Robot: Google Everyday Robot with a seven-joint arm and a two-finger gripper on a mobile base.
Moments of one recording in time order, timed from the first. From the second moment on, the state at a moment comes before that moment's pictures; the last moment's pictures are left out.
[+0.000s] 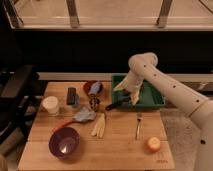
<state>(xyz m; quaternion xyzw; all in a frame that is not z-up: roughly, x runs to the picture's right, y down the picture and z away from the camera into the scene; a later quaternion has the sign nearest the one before) 0.126 0.042 0.823 -0.24 -0.23 -0.38 0.86</state>
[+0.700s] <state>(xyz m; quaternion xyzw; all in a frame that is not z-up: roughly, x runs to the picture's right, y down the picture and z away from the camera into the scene) 0.122 0.067 0.861 -0.29 -0.26 -0.34 0.86</state>
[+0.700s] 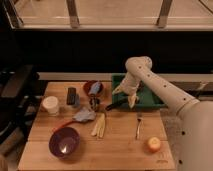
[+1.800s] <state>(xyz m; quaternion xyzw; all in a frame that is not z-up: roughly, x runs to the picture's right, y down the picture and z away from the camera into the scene) 0.123 0.062 0.843 -0.29 -0.24 -0.36 0.85</state>
